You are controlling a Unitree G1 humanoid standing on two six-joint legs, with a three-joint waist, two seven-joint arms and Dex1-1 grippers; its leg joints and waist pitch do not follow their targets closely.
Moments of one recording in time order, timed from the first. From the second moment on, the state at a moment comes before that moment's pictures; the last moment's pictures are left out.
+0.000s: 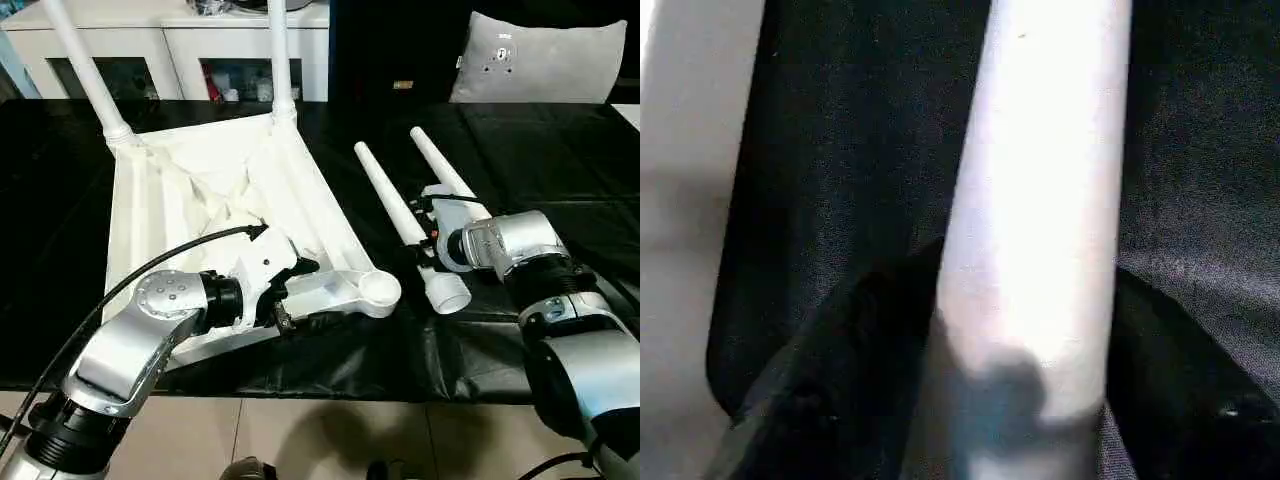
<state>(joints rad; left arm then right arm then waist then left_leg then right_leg) -0.33 0.50 -0.26 -0.25 -0.26 0.61 -0.86 -0.94 -0.30 0.08 0.88 0.04 0.88 0.54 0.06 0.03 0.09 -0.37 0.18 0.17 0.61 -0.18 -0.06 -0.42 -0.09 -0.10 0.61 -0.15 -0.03</state>
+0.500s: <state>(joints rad) -0.33 0.50 -0.26 -0.25 -0.26 0.62 -0.84 -0.86 -0.27 0.03 0.74 0.08 0.93 0.53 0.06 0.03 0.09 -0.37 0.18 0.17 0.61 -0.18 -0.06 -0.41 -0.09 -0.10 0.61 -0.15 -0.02</state>
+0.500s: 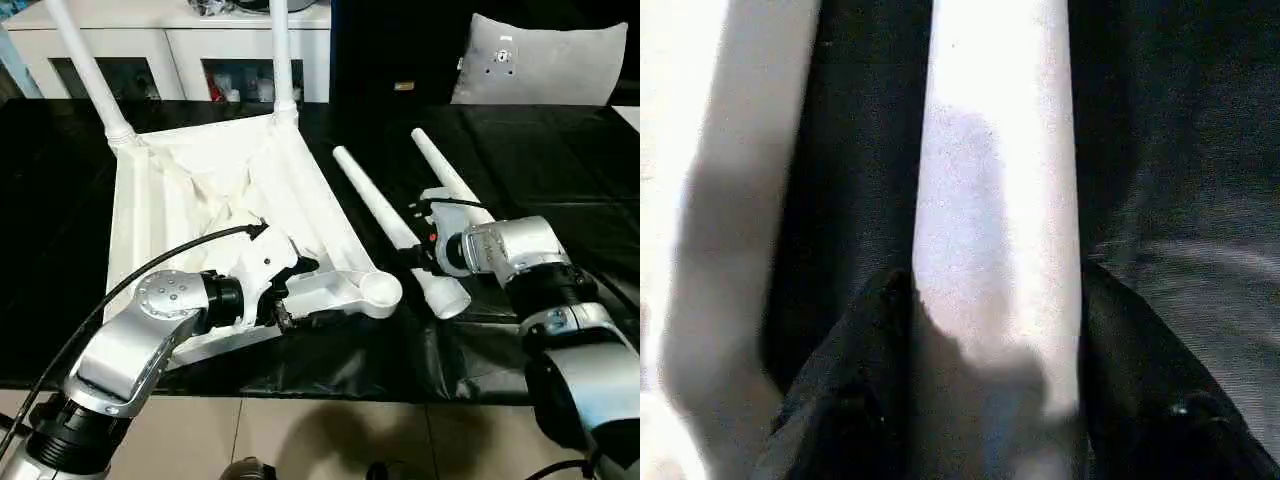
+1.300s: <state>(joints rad) -0.61 0.10 0.08 -0.06 -0.50 0.72 -0.49 -0.60 -0.17 -0.35 0.18 0.55 0.85 0.69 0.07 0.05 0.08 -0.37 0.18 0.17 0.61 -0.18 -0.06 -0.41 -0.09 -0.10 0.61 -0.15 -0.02</state>
